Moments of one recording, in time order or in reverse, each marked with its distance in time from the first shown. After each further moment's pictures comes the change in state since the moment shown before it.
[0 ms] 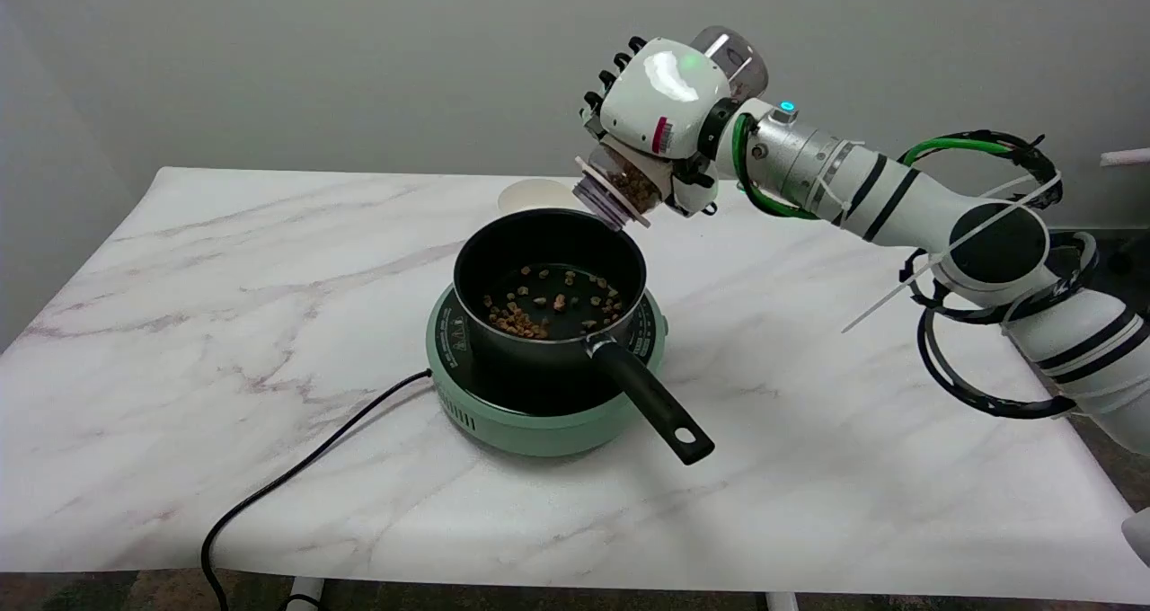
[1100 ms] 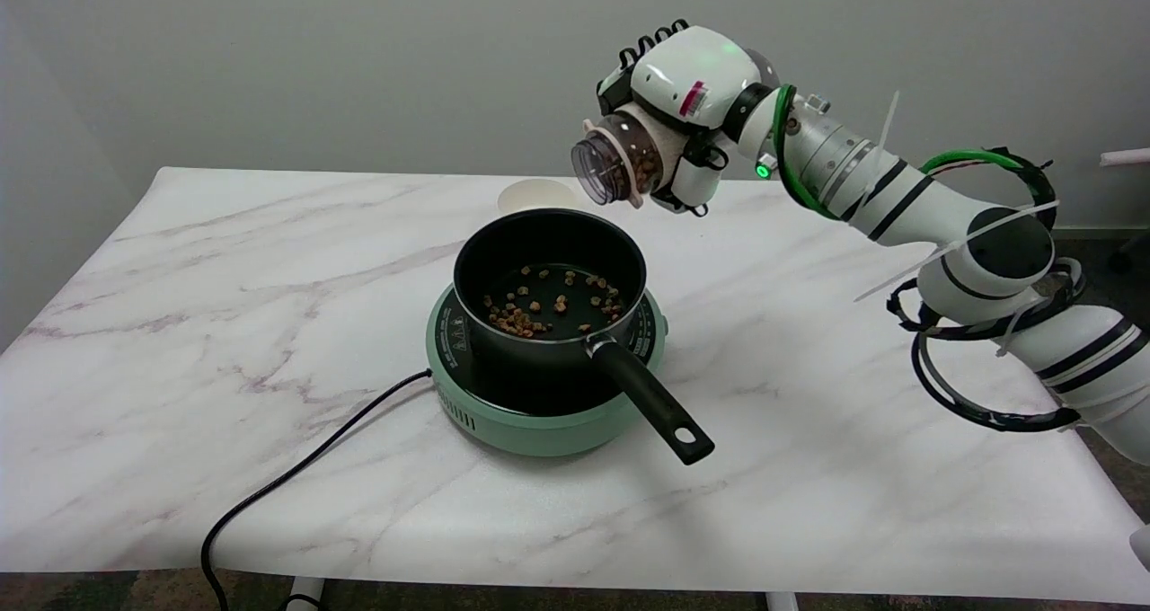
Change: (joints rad) arm -0.039 -0.001 0.016 -0.053 0.386 -0.131 -0.010
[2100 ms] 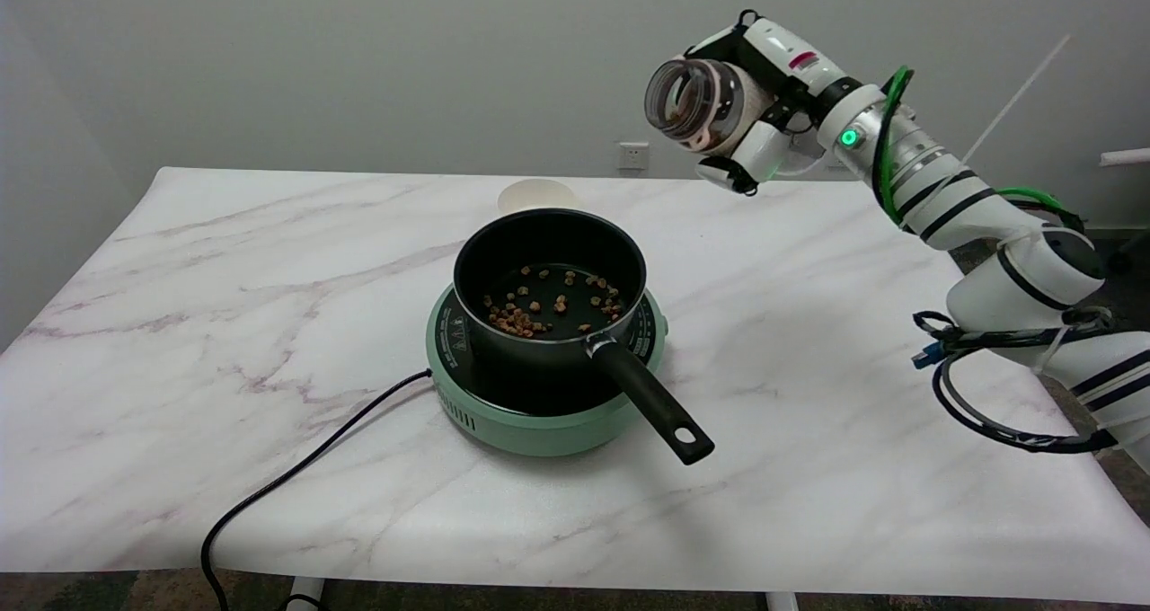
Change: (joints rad) arm -0.127 0.001 0.181 -0.087 0.621 -0.074 0.006
